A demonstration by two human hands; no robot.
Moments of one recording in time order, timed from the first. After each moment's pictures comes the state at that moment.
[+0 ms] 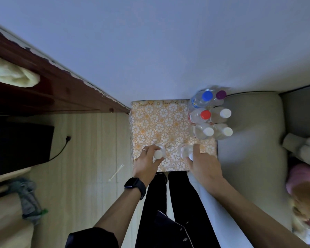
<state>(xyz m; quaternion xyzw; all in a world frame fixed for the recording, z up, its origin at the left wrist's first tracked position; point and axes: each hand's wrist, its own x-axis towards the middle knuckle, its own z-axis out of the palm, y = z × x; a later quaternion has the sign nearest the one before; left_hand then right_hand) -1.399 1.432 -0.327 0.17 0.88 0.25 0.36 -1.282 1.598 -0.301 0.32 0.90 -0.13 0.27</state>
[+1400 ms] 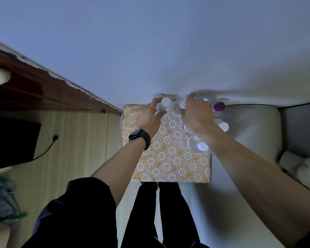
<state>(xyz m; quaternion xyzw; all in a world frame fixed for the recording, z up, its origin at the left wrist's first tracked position) -1.509 1.574 -0.368 0.19 0.89 0.31 0.28 -1.437 1.715 -0.309 0.29 0.93 -0.07 0.21</state>
